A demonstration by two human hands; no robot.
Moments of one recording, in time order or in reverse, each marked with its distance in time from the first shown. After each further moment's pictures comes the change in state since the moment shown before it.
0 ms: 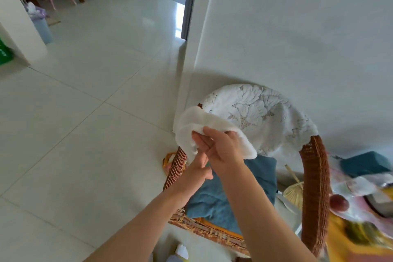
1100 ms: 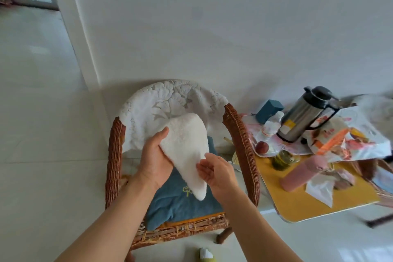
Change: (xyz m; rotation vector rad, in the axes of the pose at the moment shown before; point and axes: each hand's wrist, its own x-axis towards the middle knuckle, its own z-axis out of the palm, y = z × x) left_hand 0.047 0.033 0.097 -0.581 -0.113 -0.004; right_hand -0.055 -0.027 -0.188 -0.012 0.485 -0.113
